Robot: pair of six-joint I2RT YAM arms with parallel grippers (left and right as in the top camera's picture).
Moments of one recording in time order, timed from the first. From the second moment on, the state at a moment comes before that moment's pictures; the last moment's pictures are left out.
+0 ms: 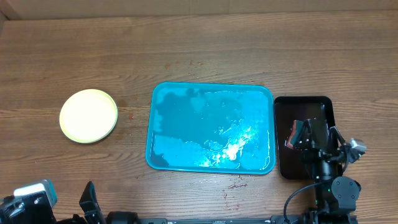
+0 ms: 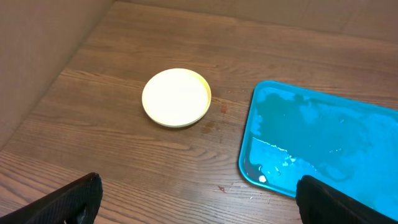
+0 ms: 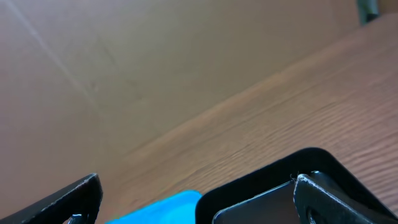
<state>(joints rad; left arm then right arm) -0.06 0.64 1.69 -1.67 -0.24 -0.21 -0.04 0.01 0.02 -0.03 0.01 0.49</state>
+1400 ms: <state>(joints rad) -0.06 0.64 1.69 -1.67 -0.24 -0.21 -0.04 0.01 0.02 -0.03 -0.08 0.12</state>
